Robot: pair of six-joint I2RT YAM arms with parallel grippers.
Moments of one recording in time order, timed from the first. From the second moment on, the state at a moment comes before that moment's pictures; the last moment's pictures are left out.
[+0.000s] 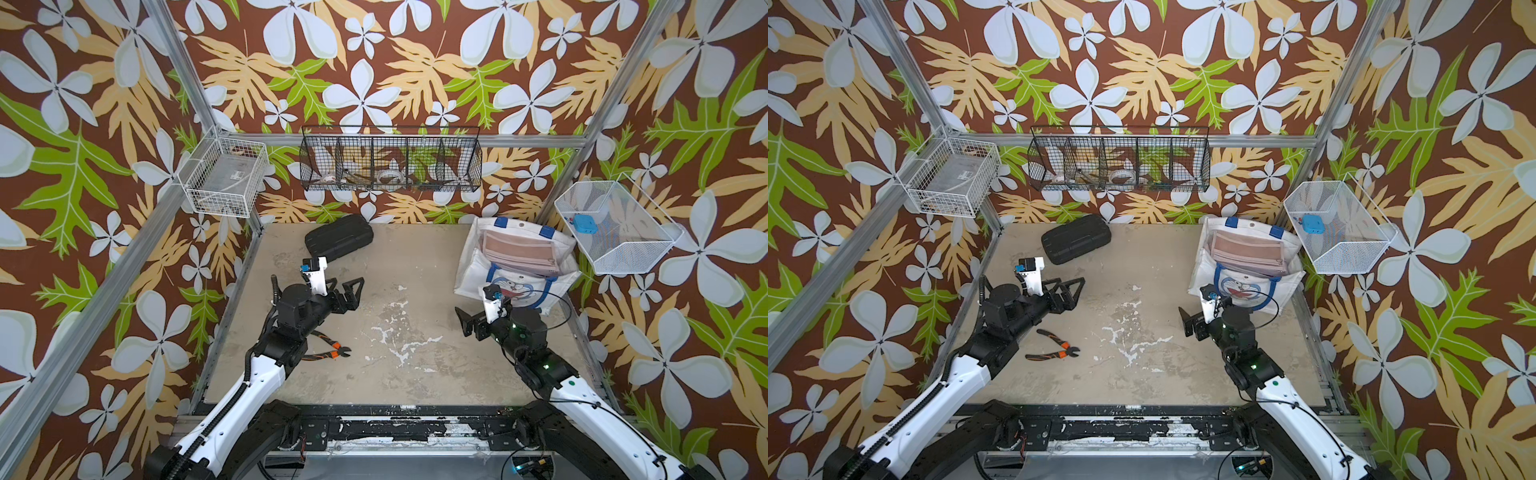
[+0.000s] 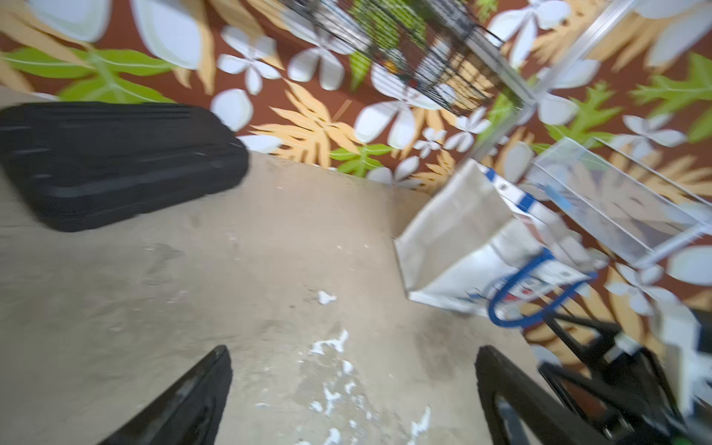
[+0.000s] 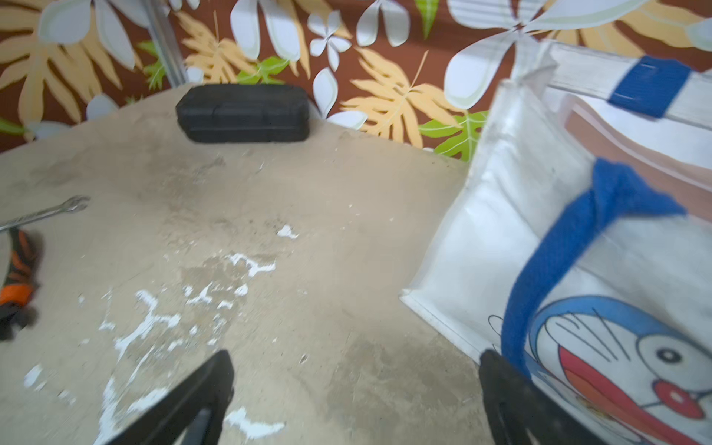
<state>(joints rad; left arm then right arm) -0.31 0.91 0.60 0.08 0.11 -0.51 0.40 0.73 0.35 0.06 0.03 -0.04</state>
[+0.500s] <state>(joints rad) -0.06 1.02 0.31 0.37 -0.33 -0.45 0.01 1.13 0.10 0.77 0.20 0.04</state>
